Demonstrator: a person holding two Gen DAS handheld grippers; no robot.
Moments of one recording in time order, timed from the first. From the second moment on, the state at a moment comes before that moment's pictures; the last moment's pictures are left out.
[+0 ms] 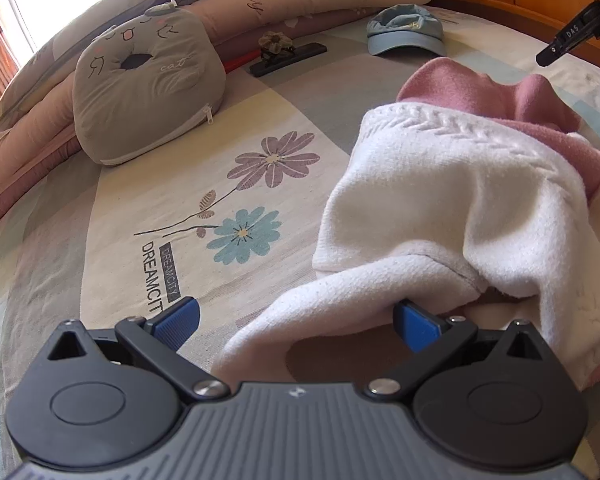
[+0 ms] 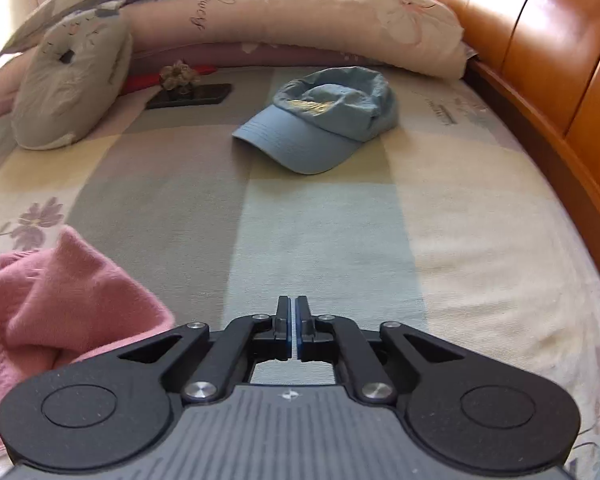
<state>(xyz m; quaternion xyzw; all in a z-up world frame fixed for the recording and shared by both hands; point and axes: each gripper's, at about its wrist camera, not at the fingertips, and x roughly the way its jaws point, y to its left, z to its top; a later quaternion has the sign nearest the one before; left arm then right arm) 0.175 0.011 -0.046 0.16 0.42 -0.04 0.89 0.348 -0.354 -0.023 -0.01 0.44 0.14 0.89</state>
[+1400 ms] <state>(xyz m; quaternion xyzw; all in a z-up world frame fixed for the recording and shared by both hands) 0.166 0.017 -0.038 0.16 0.41 -0.06 0.90 0.306 -0.345 0.001 -0.03 0.44 0.09 0.89</state>
